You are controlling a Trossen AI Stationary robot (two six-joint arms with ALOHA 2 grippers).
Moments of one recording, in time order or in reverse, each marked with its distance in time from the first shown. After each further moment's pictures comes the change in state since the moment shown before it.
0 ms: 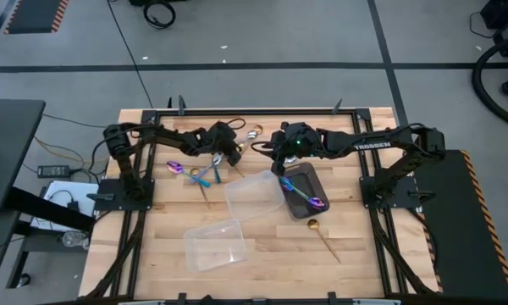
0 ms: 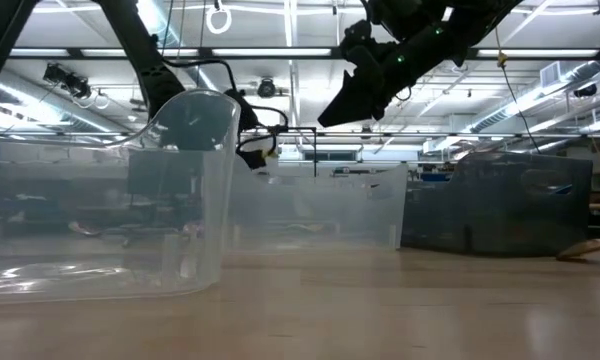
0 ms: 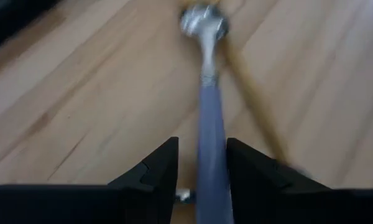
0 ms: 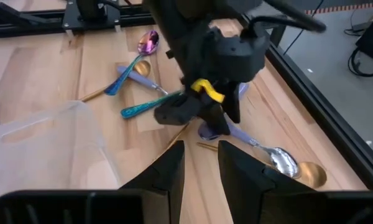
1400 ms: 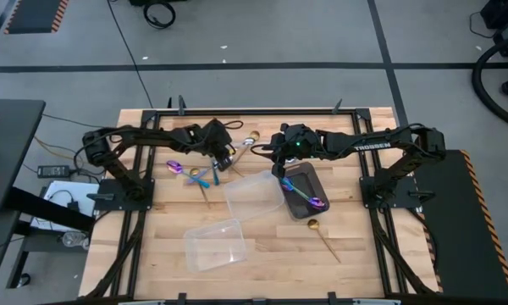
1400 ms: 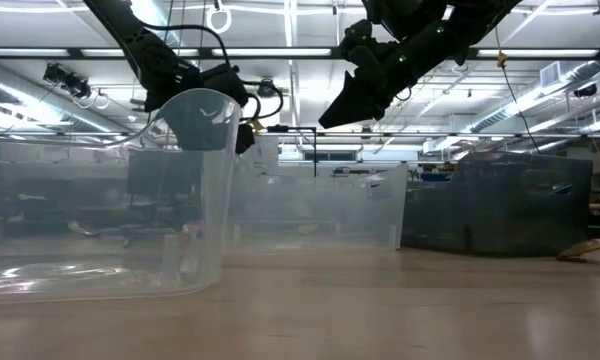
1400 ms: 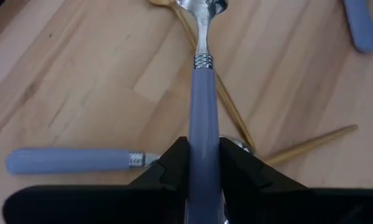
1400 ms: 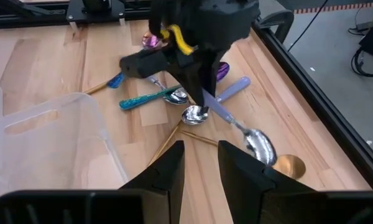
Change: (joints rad) left arm -0.020 -0.206 0.013 -0.334 0.119 0.106; right arm 0.012 0.000 0.000 -0.019 0.005 -0.013
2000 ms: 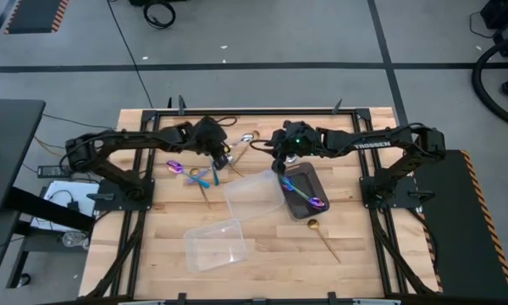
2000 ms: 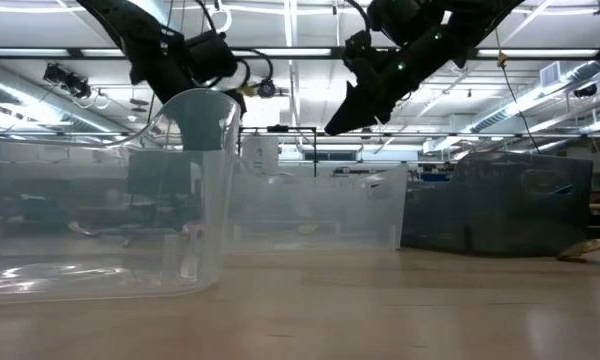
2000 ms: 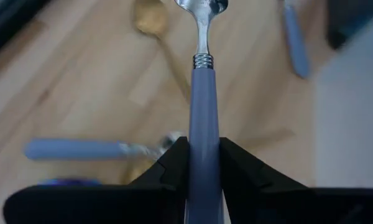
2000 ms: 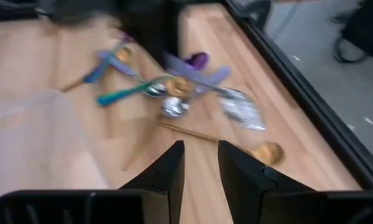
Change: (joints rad) left arm -0.051 -0.178 0.002 -0.116 0.005 -0.085; right arm -0.035 0.000 0.000 -0.031 0.049 0.014
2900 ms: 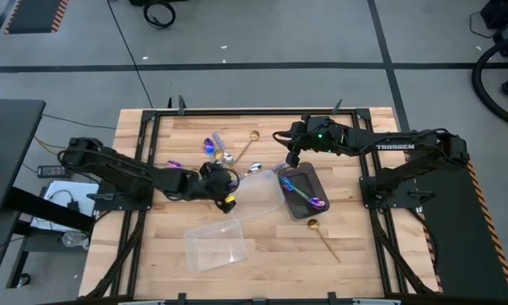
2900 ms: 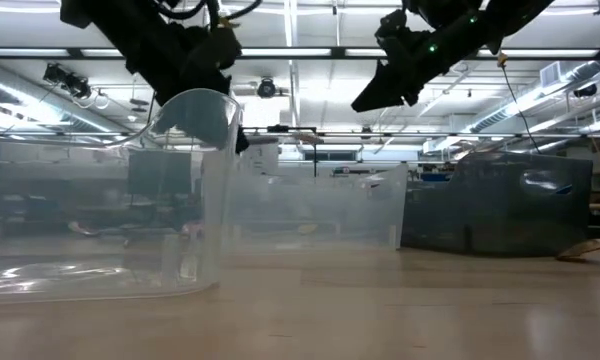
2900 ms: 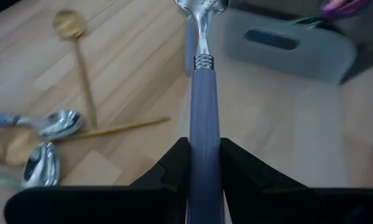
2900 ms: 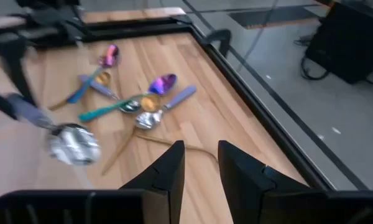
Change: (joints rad) left arm -0.607 0.006 0.001 0.048 -0.525 -0.510; right arm -0.038 -0.232 -0.120 0.011 0.025 -0.017
